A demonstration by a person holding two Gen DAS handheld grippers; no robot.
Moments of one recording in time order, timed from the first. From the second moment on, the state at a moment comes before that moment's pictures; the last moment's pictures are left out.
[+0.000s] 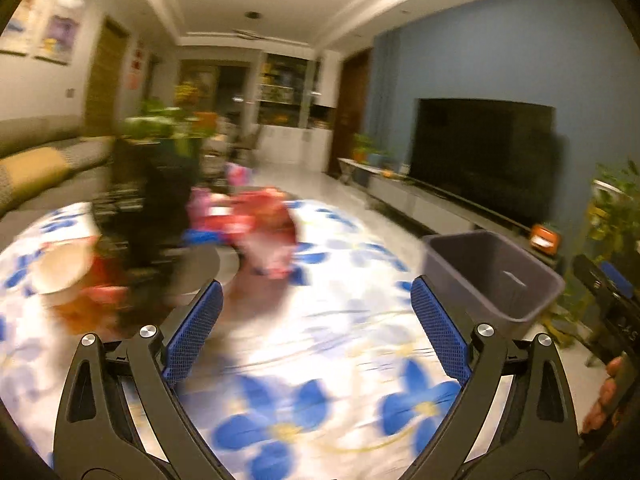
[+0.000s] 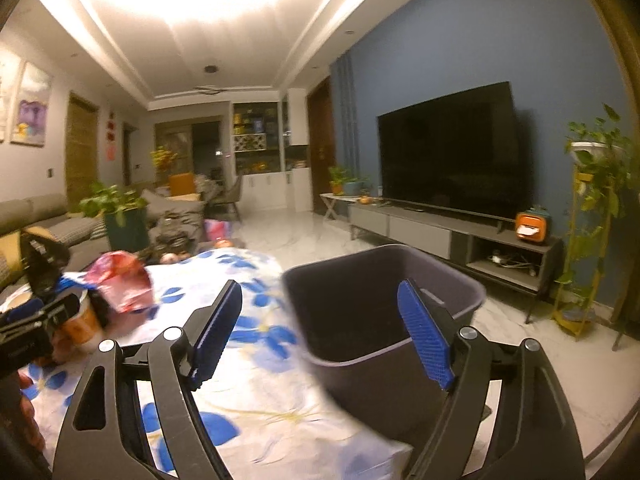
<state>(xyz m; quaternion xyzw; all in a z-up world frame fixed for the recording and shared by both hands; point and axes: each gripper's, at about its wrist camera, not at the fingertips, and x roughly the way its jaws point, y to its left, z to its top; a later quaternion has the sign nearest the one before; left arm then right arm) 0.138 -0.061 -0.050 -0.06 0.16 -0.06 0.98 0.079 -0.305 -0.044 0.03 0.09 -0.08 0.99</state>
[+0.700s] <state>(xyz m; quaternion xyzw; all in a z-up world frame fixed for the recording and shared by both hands) 0.126 0.008 -0.048 -0.05 0.17 0.01 0.98 0.097 -0.214 -0.057 0.02 0.12 0.01 0.99</state>
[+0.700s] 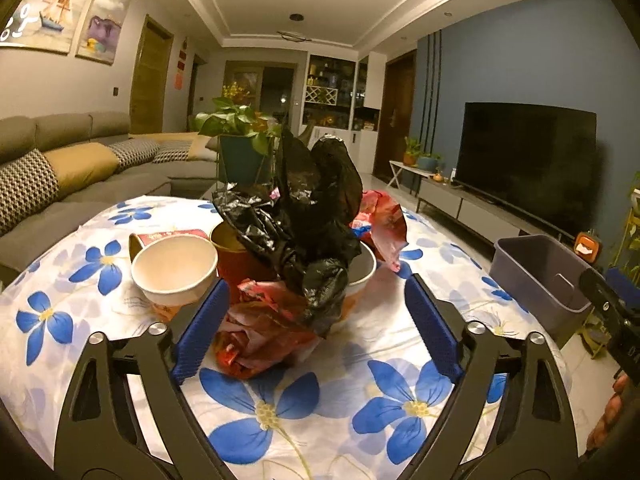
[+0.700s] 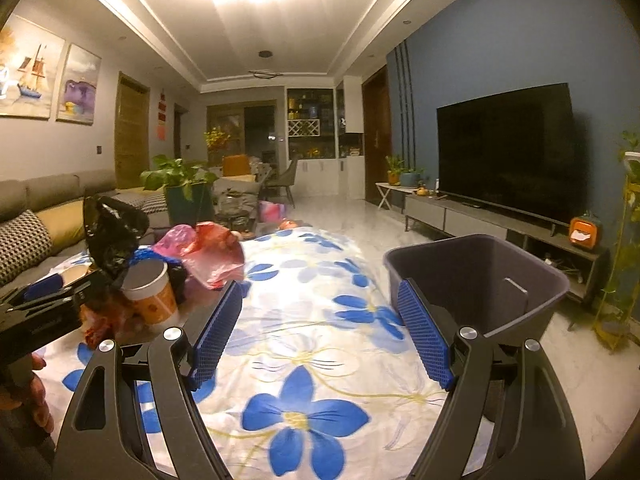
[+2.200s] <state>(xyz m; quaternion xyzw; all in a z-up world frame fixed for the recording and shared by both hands) 0.073 0.103 -0.039 -0.10 0.13 0.05 0.99 0.140 -0.046 -0.097 -0.01 0.19 0.21 0.96</state>
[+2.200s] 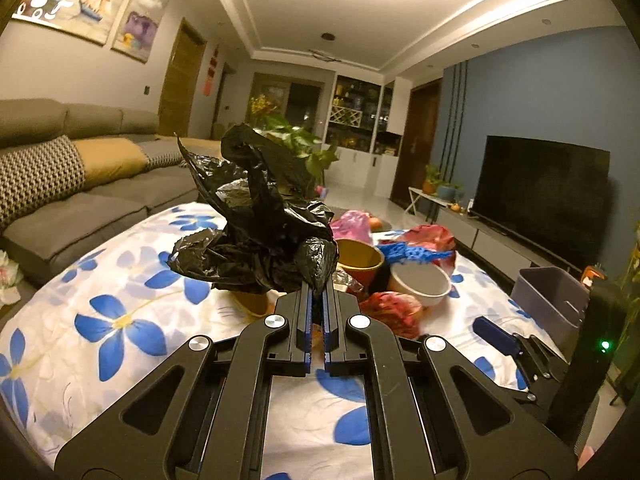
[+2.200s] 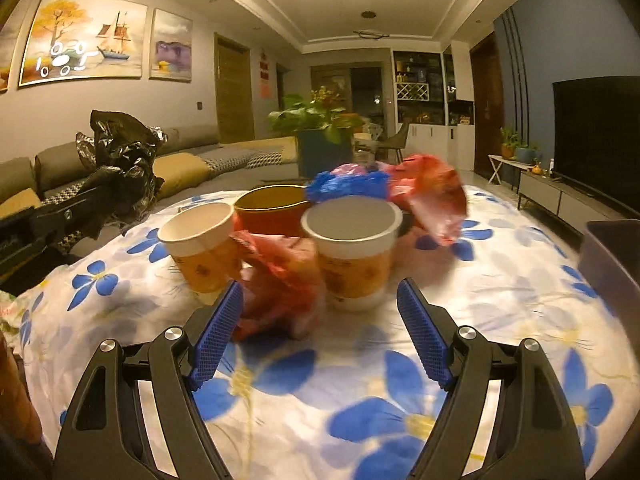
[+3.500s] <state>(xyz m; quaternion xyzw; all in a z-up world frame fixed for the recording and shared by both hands) 0.069 0.087 -0.035 -0.10 0.14 0.03 0.99 0.109 -0.087 -0.074 -0.01 0.18 0.21 0.96</state>
